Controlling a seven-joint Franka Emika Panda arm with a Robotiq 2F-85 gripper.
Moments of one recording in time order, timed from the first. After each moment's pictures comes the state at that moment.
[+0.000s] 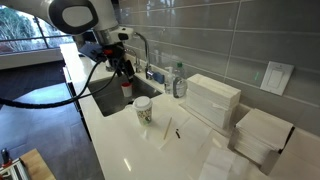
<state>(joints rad) -0.10 -0.34 -0.12 -2.32 0.01 2.21 -0.06</state>
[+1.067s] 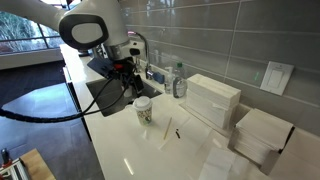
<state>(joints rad) -0.13 -0.28 -0.20 -2.36 0.01 2.26 -0.20</state>
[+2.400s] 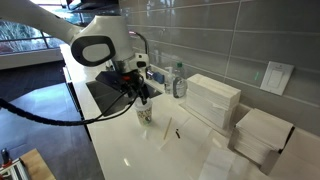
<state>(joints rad) -0.13 -0.18 -0.20 -2.39 0.08 2.42 -0.36</state>
